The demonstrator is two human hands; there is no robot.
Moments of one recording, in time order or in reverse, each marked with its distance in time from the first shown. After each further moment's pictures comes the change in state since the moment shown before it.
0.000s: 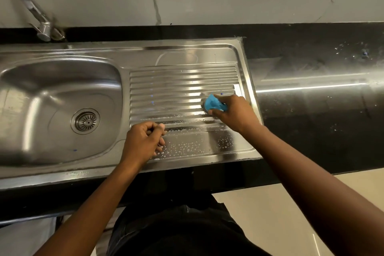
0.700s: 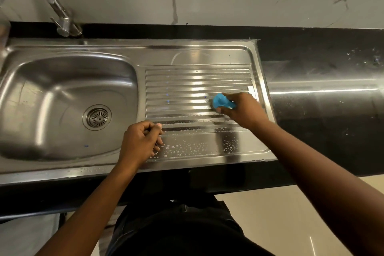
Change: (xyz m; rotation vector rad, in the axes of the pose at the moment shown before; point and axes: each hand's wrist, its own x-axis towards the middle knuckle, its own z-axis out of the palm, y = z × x) left_hand 0.001 -0.019 -0.048 -0.048 0.036 -0.013; right_hand 0.013 -0.031 0.005 -0.105 -0.027 0.014
